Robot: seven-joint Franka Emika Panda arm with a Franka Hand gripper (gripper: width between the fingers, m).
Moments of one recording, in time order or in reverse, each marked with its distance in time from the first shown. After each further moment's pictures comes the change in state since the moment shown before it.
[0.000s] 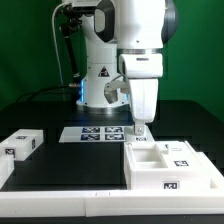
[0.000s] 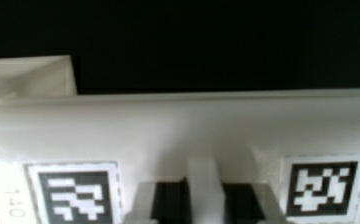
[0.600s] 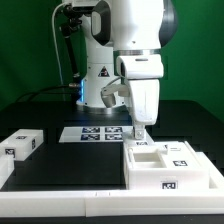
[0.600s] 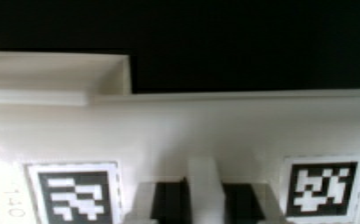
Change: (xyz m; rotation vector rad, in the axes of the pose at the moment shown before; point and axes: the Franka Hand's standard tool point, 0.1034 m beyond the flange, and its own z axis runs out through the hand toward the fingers) arm -0.004 0.025 0.002 -0.039 0.019 -0.055
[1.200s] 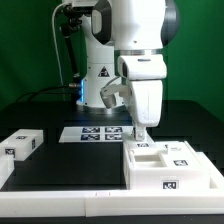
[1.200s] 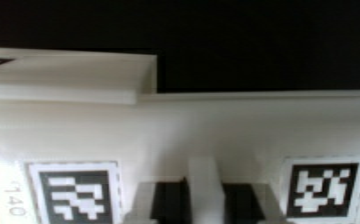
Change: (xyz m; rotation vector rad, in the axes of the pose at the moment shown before) arm -0.001 0.010 -0.001 0.012 -0.006 -0.027
